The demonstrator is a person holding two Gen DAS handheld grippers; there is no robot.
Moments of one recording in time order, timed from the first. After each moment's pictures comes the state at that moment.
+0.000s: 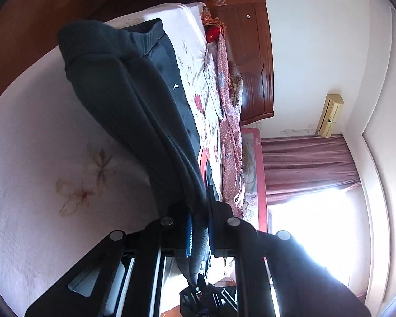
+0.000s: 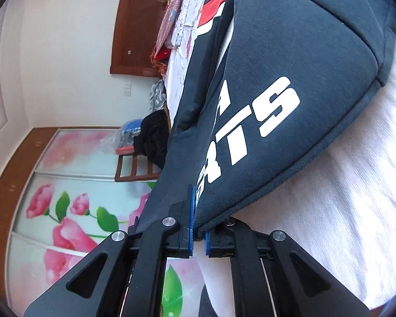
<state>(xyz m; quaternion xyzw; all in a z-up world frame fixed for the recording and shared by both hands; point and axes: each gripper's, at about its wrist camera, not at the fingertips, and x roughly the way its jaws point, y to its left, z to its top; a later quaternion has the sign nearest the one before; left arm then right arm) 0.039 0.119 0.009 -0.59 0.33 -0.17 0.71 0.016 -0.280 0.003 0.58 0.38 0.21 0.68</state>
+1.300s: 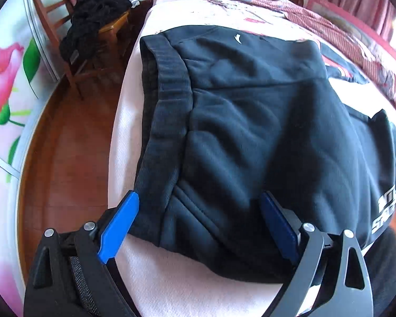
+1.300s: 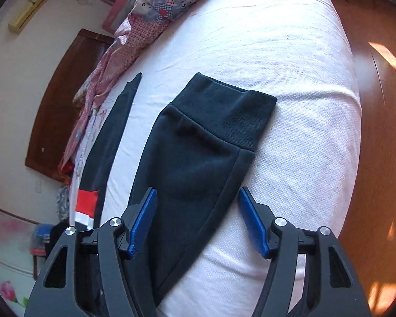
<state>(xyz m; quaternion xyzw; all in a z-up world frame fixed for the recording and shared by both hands) 0.005 0.089 -0.002 0.00 0.50 -0.01 0.87 0.003 -0.586 -0.028 0.46 0.35 -0.19 0.79</state>
